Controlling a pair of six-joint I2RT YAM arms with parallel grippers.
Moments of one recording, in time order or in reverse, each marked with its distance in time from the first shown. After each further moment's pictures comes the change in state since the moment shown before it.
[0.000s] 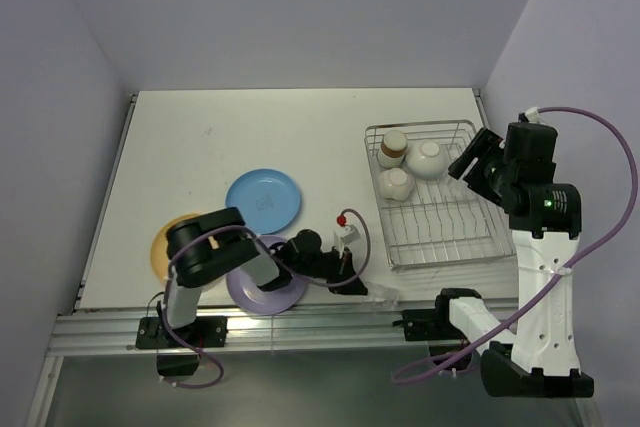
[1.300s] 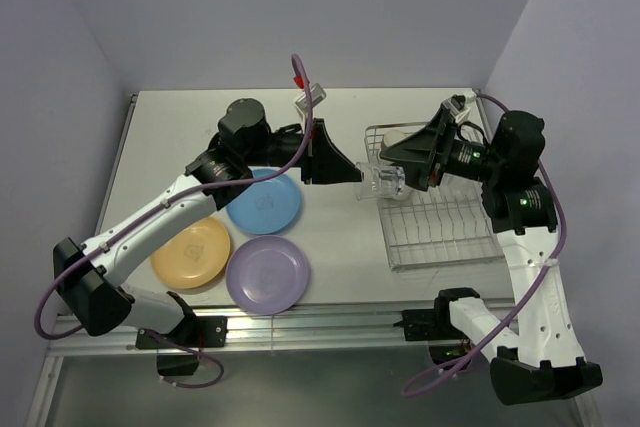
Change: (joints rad) left arm 0.354 -0.624 0.709 -1.001 0.316 0.034; right arm 0.112 -0.027 -0.202 0.690 -1.138 0.675
